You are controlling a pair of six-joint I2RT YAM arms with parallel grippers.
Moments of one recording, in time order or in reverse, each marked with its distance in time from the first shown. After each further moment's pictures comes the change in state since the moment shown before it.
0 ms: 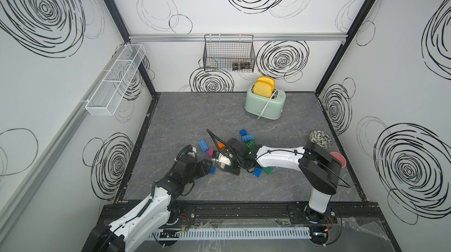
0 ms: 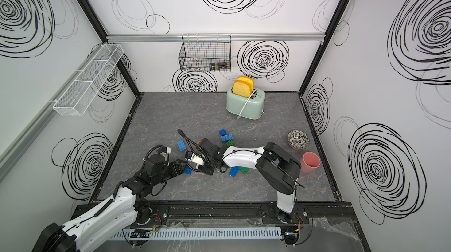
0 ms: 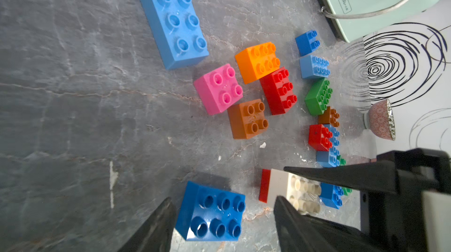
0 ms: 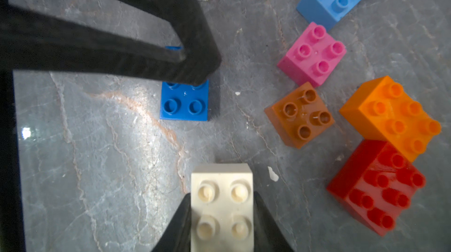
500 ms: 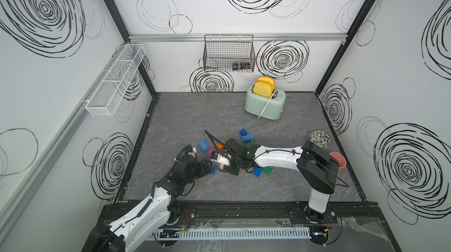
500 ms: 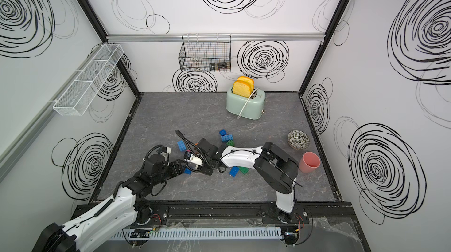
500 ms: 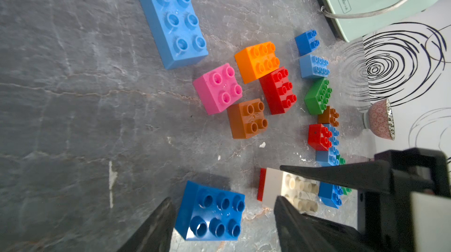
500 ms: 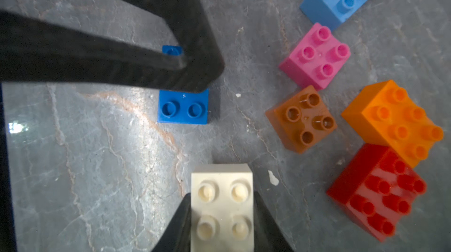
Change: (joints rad) left arm 0.000 0.000 0.000 0.000 0.003 0.000; right arm 0.016 0.011 0.004 0.002 0.060 -0.017
